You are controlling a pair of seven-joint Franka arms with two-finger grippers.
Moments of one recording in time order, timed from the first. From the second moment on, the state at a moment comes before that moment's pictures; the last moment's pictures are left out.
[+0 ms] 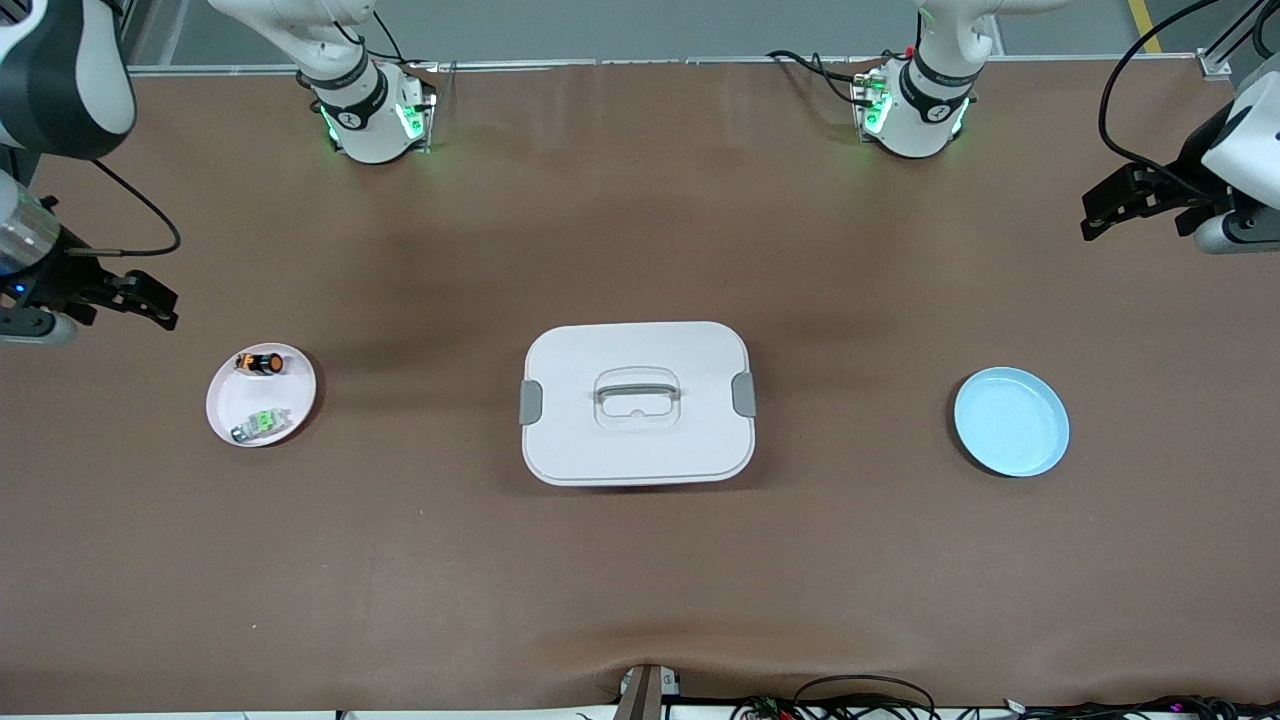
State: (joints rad) left arm -0.01 -0.06 -0.07 -1.58 0.03 1.48 -0.10; right arm -0.11 -0.07 0.01 -1.89 -0.09 1.89 -0.03
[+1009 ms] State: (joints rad) left arm -0.01 -0.06 -0.07 -1.58 0.03 1.48 -0.10; right arm -0.08 -0.07 0.01 -1.75 -0.03 1.78 -0.03
